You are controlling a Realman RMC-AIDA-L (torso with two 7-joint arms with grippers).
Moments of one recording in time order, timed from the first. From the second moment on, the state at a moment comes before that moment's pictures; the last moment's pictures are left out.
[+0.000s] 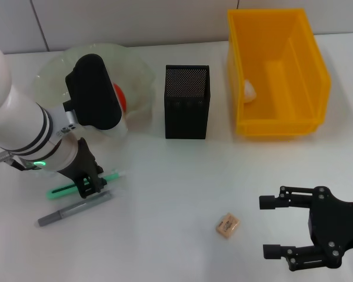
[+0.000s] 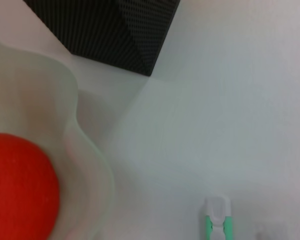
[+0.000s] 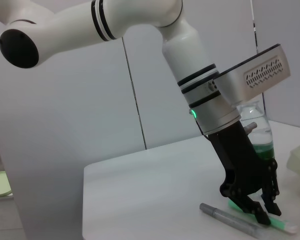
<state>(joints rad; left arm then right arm) -0.65 -2.08 1.69 1.17 2.68 1.29 -2.24 0.24 2.08 -0.78 -0.78 -1.92 -1.91 1.14</state>
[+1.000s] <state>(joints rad) -0.55 -2.07 1.57 1.46 2.41 1.43 -2.18 0.24 2.08 -0.77 -0.78 -1.92 -1.92 1.14</state>
